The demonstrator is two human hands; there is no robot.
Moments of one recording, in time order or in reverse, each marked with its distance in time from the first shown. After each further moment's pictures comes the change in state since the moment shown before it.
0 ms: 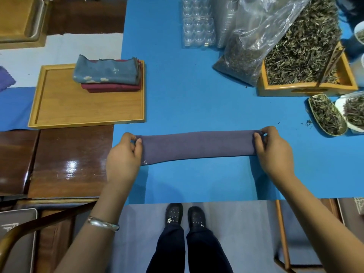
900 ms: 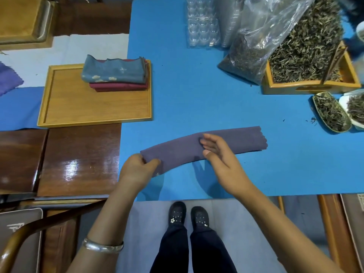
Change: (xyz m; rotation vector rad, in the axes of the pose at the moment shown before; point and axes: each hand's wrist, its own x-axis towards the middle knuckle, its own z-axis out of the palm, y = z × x) left_hand -0.023 0.008 -0.012 -0.258 -0.382 -0.409; right_hand -0.072 -0.111 0.026 0.825 -0.493 -0.007
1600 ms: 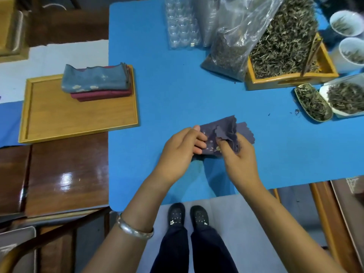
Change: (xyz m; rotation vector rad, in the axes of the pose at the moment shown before) left_hand -0.036 0.100 0.047 -0.397 -0.400 0.371; right_hand 0.000 -0.004 -0.027 0.036 0.434 -0.089
